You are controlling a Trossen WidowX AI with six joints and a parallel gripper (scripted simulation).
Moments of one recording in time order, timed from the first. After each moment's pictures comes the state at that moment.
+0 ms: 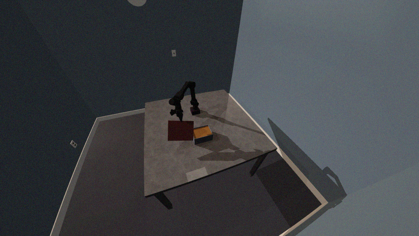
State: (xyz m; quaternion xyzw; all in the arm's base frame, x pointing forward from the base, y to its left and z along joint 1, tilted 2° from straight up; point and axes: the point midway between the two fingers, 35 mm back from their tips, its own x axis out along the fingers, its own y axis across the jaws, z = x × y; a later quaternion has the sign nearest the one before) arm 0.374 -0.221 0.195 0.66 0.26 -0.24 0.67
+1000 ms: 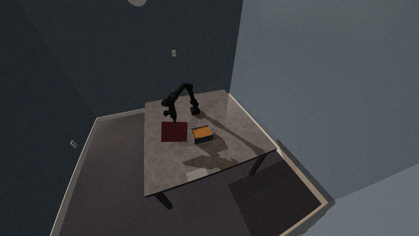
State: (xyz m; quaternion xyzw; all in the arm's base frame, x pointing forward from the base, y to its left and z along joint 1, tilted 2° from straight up) arm 0.371 -0.281 0.196 0.65 0.26 -0.25 0.67
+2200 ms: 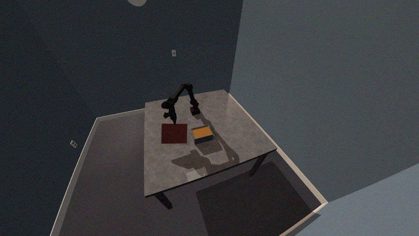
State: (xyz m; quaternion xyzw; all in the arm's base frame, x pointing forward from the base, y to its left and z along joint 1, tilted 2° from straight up) arm 0.370 -0.285 0.171 0.65 0.26 -0.24 0.67
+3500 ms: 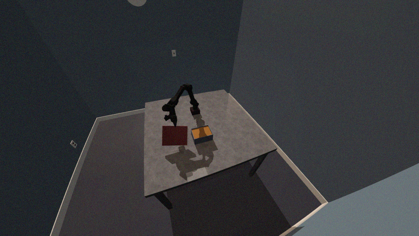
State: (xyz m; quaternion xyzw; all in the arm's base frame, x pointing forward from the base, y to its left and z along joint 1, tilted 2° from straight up) arm 0.369 -0.286 0.139 0.65 0.26 -0.25 0.67
